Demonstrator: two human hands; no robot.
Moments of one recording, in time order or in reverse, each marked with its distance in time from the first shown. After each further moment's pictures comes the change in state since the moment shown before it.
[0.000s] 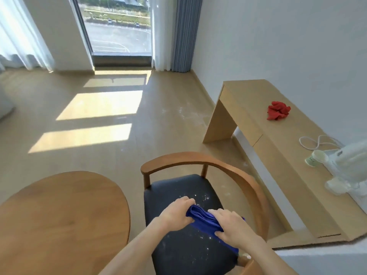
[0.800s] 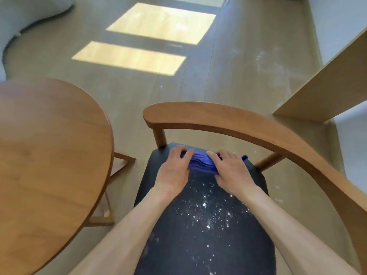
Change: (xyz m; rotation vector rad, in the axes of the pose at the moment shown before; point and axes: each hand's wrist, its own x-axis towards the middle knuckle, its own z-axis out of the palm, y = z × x) left_hand 0.187 -0.226 0.136 0.081 0.565 -0.553; right_hand 0.370 0.090 0.141 -0.188 0.306 -0.470
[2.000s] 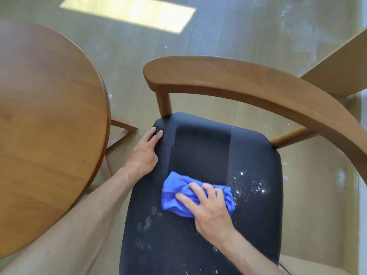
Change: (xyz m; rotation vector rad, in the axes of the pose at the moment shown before) left_hand -0.024 -0.105 0.032 -0.188 -0.127 -0.389; right_hand -0.113 -0.098 0.098 0.112 0.120 -0.152
